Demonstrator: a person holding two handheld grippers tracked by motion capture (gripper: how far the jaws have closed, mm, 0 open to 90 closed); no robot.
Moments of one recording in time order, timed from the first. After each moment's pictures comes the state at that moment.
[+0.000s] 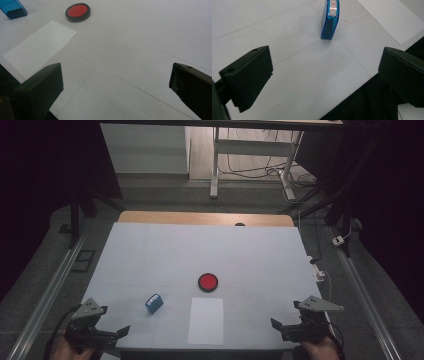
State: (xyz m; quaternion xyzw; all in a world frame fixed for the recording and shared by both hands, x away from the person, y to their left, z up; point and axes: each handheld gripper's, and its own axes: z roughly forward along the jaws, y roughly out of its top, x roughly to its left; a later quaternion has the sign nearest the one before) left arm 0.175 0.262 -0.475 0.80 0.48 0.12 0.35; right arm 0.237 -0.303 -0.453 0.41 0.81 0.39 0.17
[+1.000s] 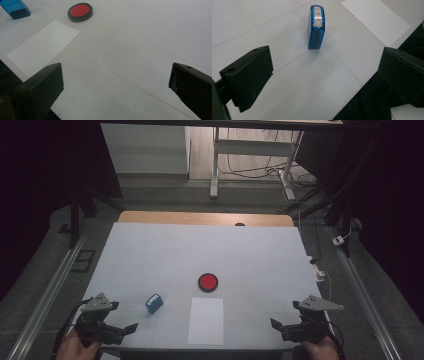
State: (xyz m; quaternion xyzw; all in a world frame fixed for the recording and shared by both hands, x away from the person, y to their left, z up) left arm 0.196 0.251 -0.477 0.82 0.43 0.09 0.37; right arm 0.239 -0.303 -0.453 0.41 0.81 0.40 0.16
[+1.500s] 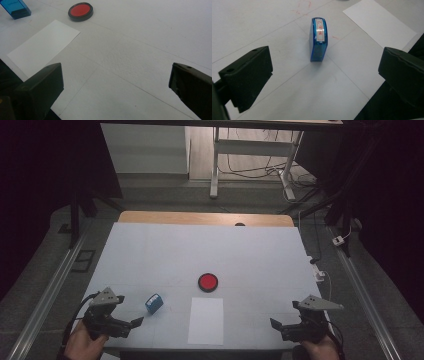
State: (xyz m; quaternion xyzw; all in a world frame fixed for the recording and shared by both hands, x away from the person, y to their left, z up) left arm 0.214 0.240 -0.479 0.82 0.42 0.10 0.38; right arm 0.239 -0.303 -0.453 0.41 0.81 0.40 0.16
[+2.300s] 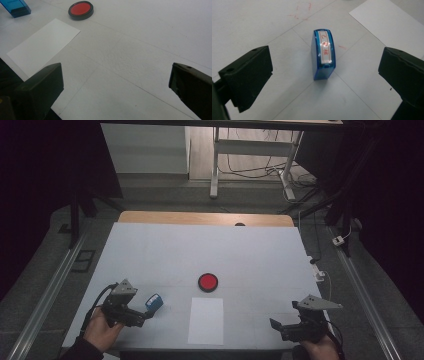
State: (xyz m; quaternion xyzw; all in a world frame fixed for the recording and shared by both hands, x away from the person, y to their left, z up) left arm 0.251 0.215 -0.491 0.83 0.41 0.10 0.35; right arm 0.240 -0.302 -0.453 0.41 0.81 0.39 0.16
